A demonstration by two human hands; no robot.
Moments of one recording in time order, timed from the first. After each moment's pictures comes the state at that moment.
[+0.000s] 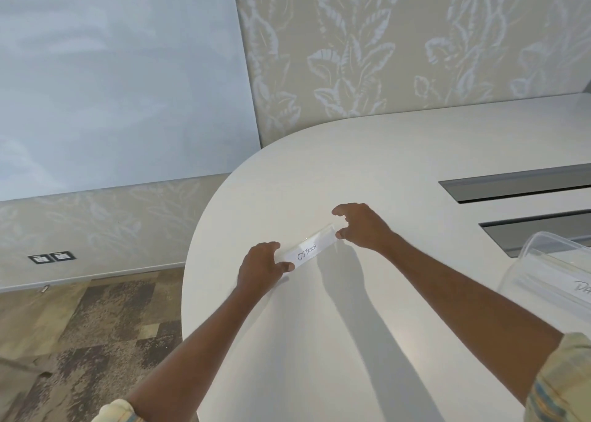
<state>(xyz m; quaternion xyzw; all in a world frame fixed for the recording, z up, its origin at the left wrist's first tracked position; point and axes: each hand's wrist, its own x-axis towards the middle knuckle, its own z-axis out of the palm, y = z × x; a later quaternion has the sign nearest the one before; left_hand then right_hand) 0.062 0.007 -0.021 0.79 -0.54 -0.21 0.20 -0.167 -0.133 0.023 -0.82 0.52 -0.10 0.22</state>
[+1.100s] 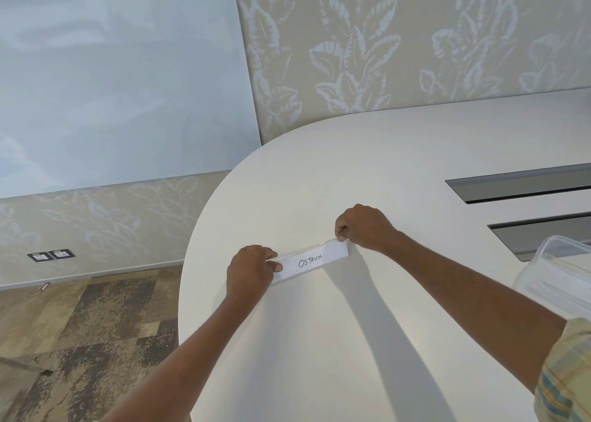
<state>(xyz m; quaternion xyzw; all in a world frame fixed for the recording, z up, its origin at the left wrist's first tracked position) 0.072 0.012 -0.019 0.82 -0.53 -0.12 0.21 -0.162 -0.155 0.016 -0.88 0.46 -0.01 0.11</state>
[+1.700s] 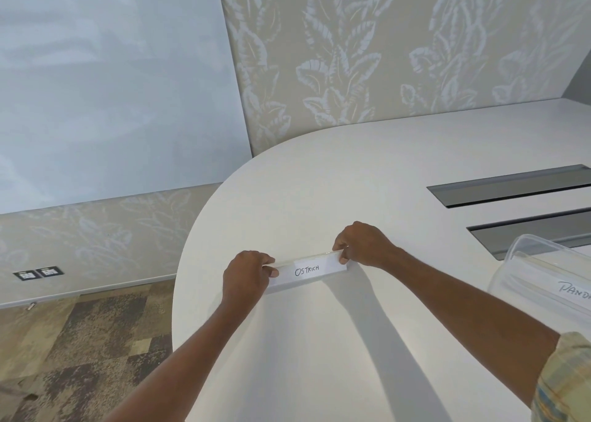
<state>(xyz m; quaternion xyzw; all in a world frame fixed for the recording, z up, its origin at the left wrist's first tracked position) 0.057 0.019 -0.004 0.80 -0.55 -0.09 0.20 -0.192 -0.126 0.016 -0.87 0.48 0.00 0.14</state>
